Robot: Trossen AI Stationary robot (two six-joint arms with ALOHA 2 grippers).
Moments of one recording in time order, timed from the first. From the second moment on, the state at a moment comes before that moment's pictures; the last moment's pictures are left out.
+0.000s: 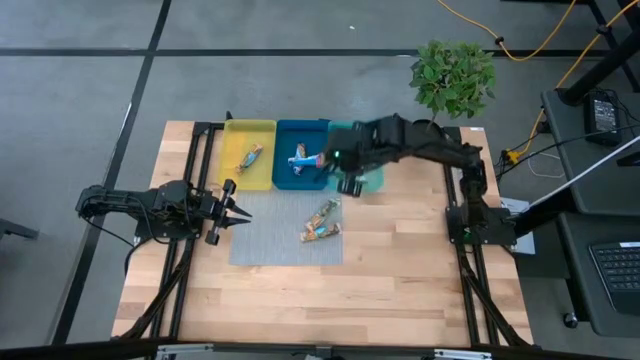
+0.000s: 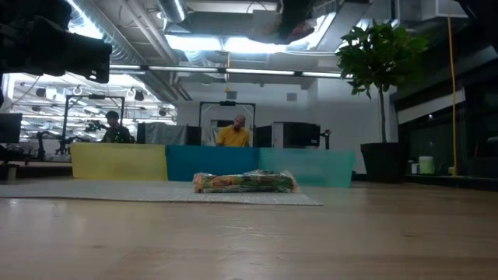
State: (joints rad) left arm -0.04 0.03 0.01 0.04 0.15 0.07; right arm -0.08 1.98 2.34 -1.56 0.28 0.07
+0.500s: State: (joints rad) left arm -0.04 0.03 0.01 0.04 0.15 0.07; right arm -0.29 1.98 2.34 -1.55 0.28 0.05
